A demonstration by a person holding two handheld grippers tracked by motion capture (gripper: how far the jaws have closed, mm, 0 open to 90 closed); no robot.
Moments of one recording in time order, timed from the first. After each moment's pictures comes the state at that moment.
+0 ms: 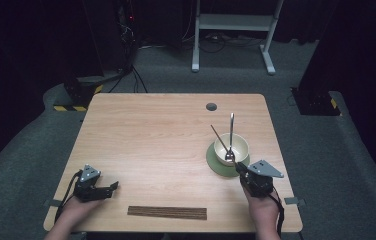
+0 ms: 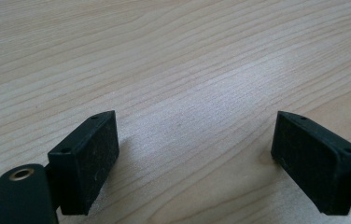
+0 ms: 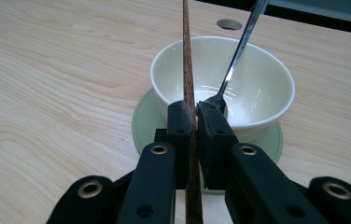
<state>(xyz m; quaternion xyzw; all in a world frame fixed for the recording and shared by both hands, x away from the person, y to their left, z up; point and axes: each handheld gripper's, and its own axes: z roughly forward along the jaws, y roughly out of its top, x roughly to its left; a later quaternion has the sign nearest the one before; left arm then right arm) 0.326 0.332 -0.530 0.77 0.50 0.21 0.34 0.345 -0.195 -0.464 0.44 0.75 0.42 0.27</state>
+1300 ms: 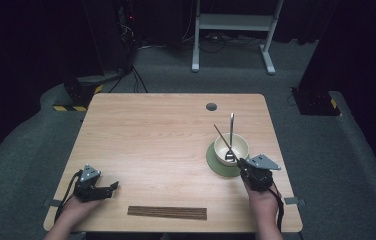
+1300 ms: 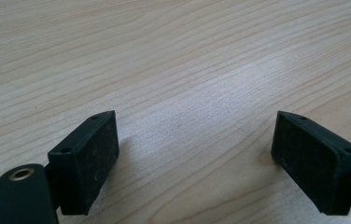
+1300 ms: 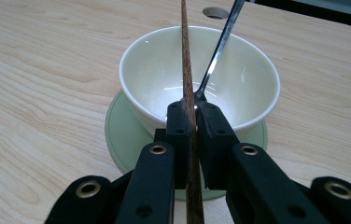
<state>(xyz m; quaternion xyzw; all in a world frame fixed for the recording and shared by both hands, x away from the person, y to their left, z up) 0.326 0.333 -0.529 0.77 0.50 0.21 0.34 0.364 -0.198 -0.469 0.45 0.75 0.39 0.27</state>
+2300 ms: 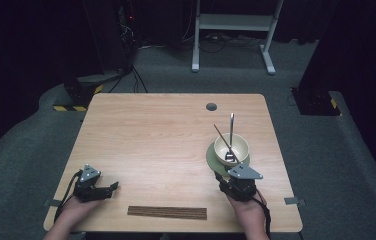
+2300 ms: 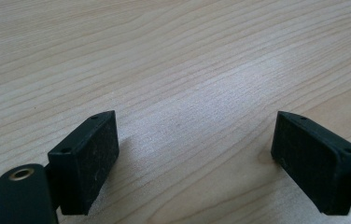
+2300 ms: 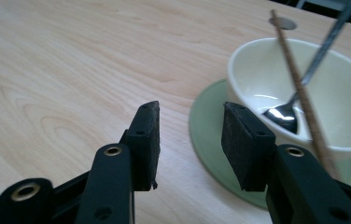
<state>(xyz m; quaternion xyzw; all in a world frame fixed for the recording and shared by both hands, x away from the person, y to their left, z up) 0.326 0.333 -0.530 0.77 0.49 0.21 0.34 0.334 -0.148 -0.468 0.39 0.79 0.41 0.24</state>
